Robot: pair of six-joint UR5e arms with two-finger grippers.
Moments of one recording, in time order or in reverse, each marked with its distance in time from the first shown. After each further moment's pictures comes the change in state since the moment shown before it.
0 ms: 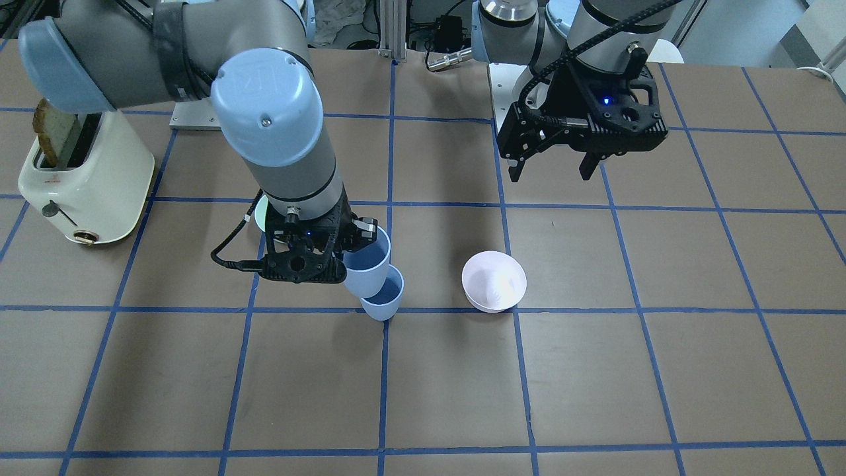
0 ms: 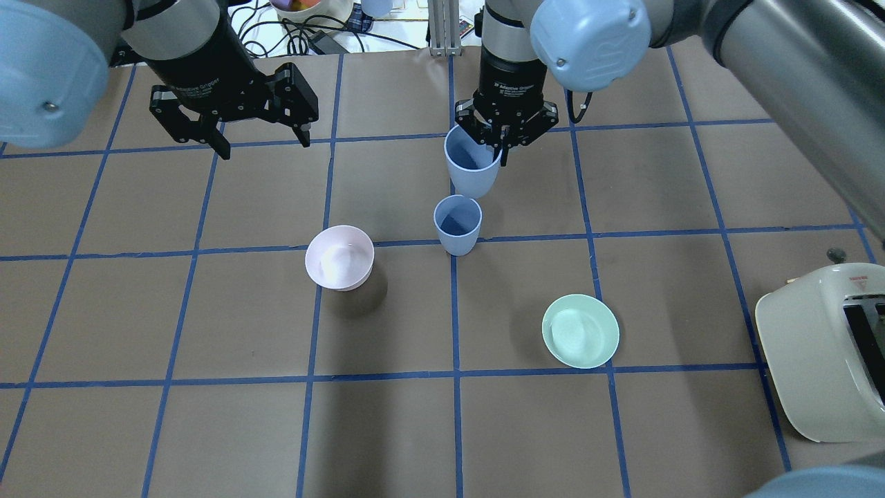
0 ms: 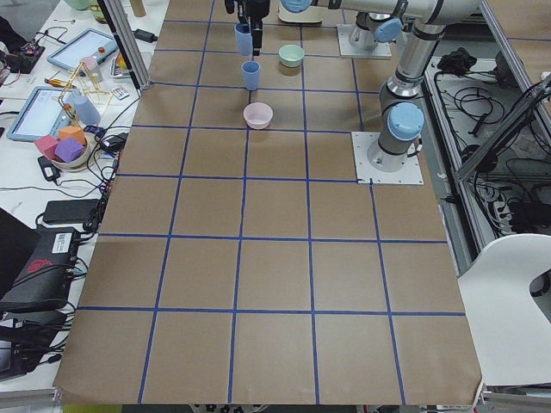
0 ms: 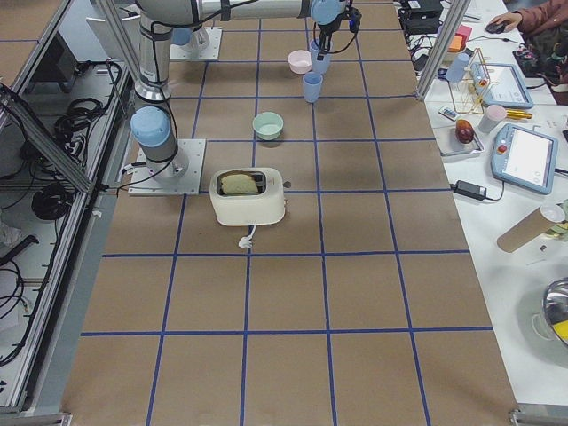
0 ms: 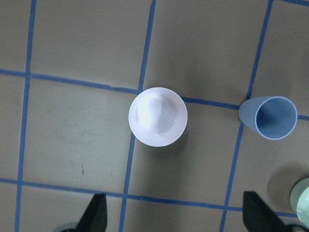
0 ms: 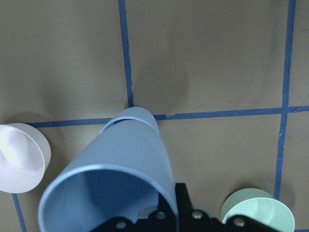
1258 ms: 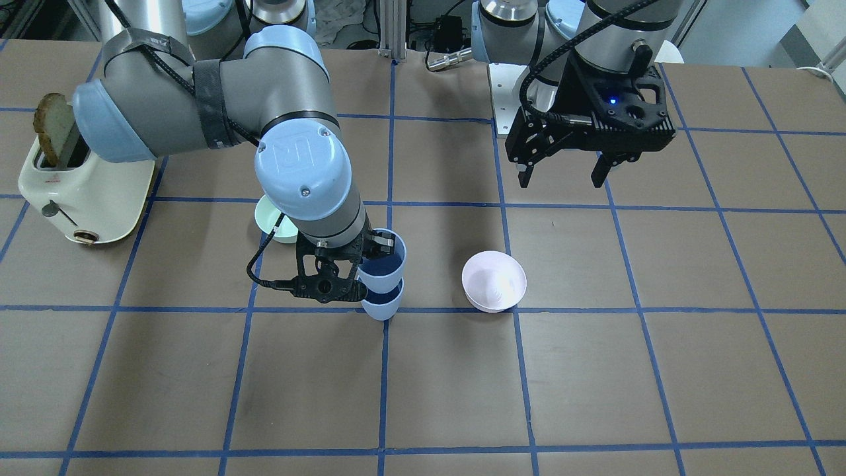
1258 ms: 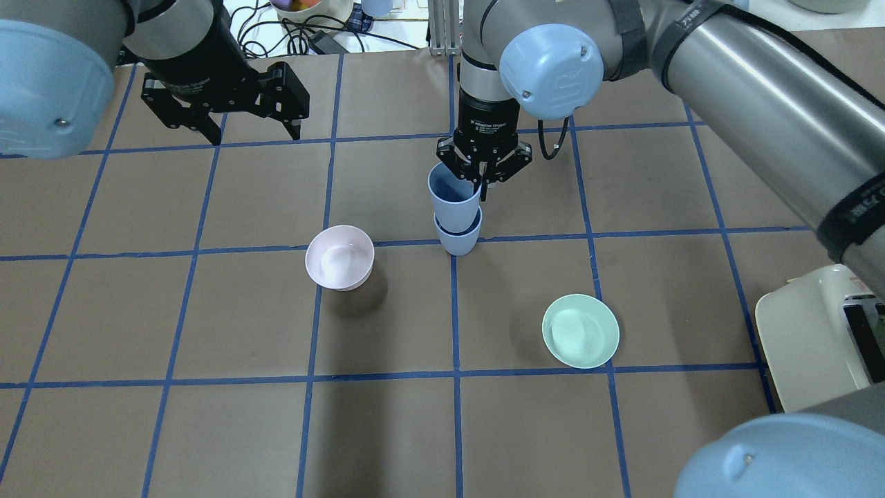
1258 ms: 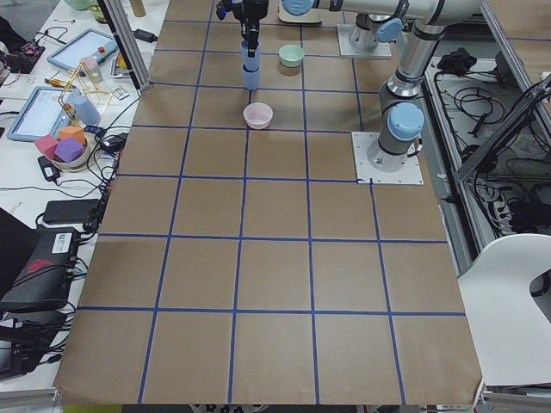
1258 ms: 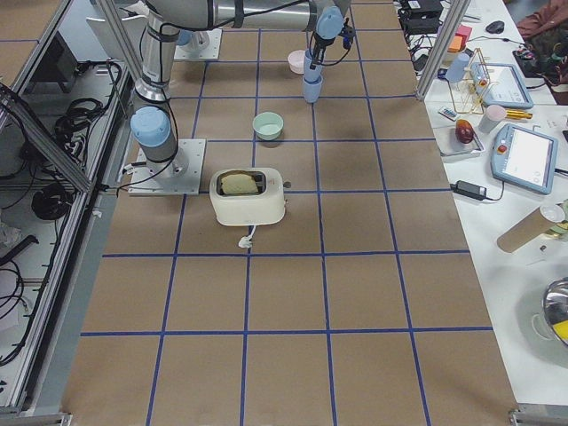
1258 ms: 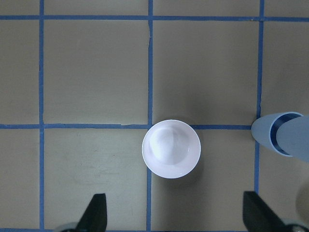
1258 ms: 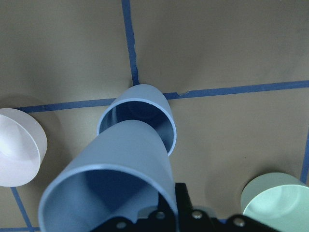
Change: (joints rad) left arm 0.004 0.002 -0.002 0.024 0.015 0.023; right arm 0.012 0.043 0.030 0.023 0.047 0.036
